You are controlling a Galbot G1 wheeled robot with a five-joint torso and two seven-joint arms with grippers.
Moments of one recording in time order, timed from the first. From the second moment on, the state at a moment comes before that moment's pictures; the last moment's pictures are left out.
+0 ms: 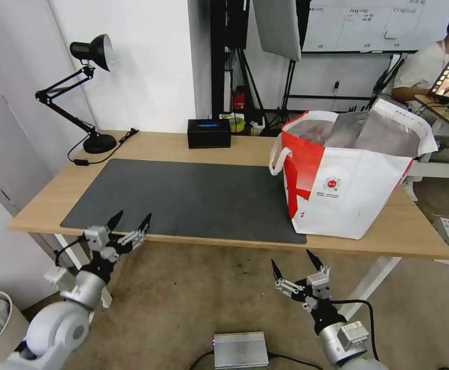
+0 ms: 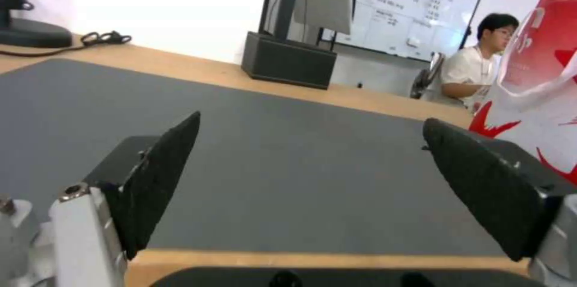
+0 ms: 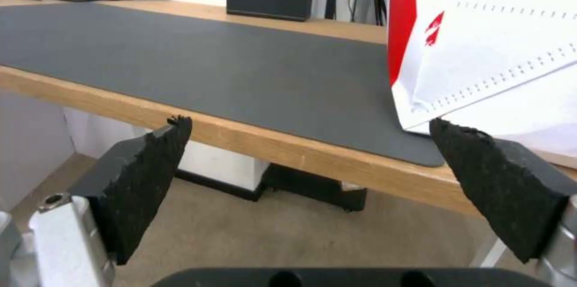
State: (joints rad) left arm 1.54 -0.95 -0.56 -1.97 -0.78 -0.21 0.12; right arm -1.60 0.86 0.15 2.12 0.30 0.18 0.39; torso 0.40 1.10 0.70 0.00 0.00
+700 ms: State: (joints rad) left arm 1.59 -1.01 -0.59 -1.96 -0.72 -0.31 0.17; right arm -1.60 0.86 0.15 2.12 0.30 0.18 0.39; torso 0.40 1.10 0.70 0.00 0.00
